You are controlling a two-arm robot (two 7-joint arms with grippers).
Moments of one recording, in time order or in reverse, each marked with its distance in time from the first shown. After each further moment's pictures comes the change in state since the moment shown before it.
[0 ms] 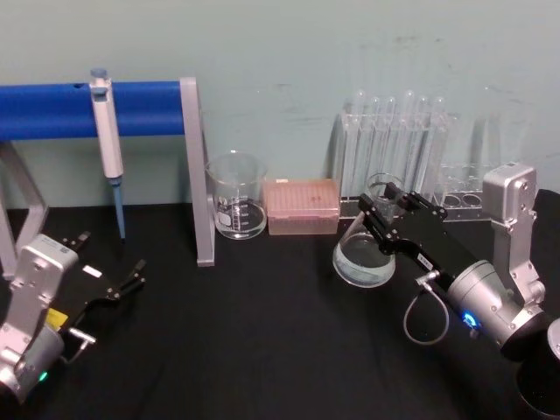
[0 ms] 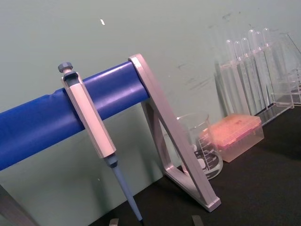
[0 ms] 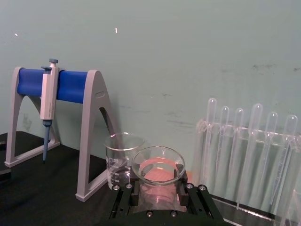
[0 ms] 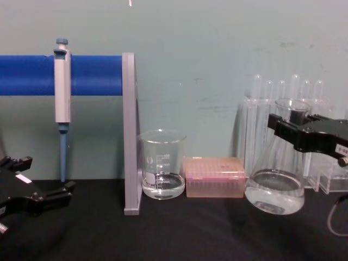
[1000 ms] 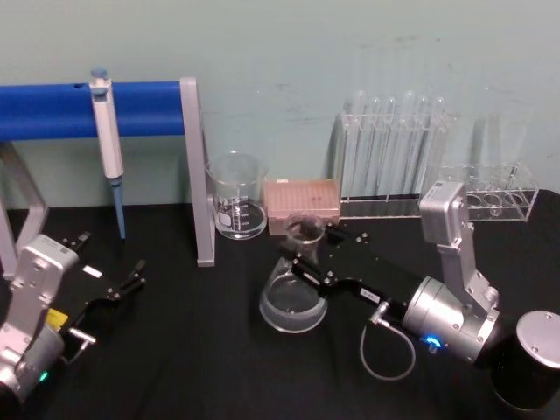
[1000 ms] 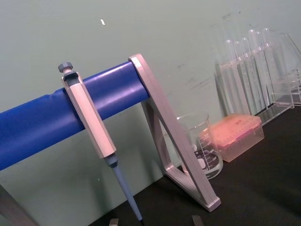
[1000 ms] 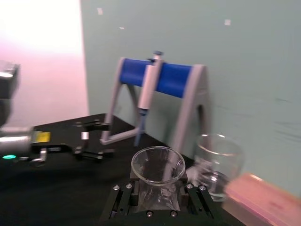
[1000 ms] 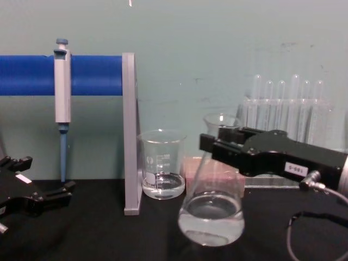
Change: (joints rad) left arm 0.000 0.000 0.000 0.000 0.000 0.000 0.000; right arm 0.059 0.031 -0.128 0.017 0.041 0.006 0.285
